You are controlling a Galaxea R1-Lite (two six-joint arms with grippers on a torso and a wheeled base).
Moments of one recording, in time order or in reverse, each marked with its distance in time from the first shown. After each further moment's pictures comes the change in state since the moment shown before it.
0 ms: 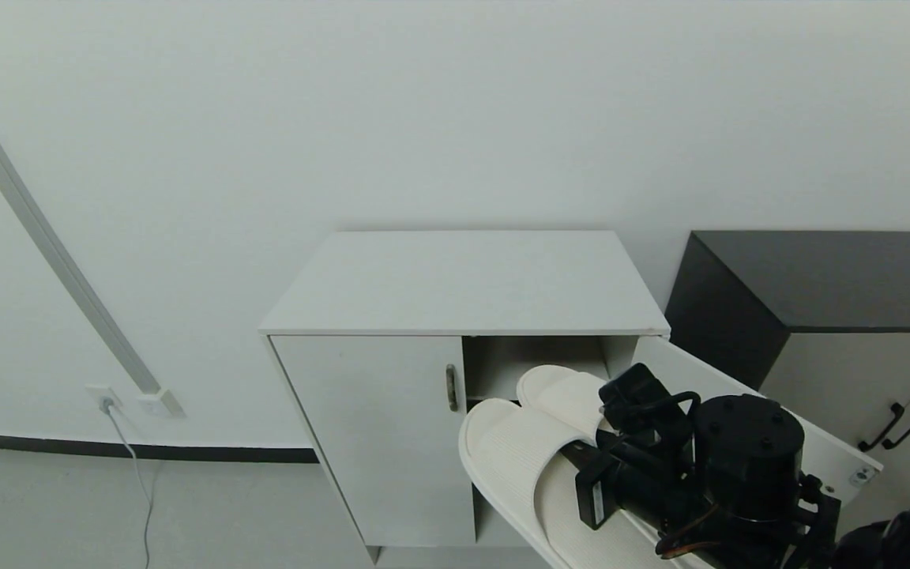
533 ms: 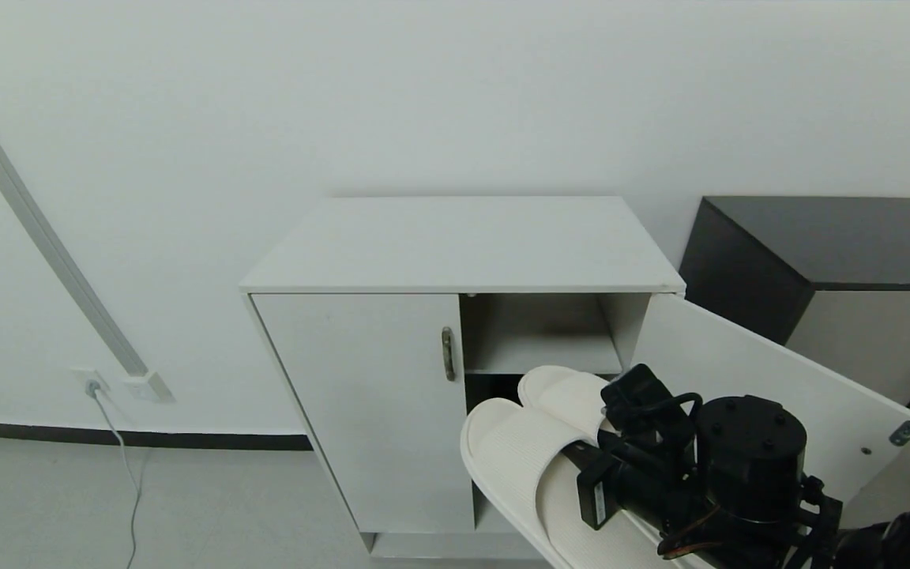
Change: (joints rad) left arm 0.000 0.000 0.000 0.000 0.000 -0.001; right arm -0.003 0.004 0.008 -0.013 0.001 -0.004
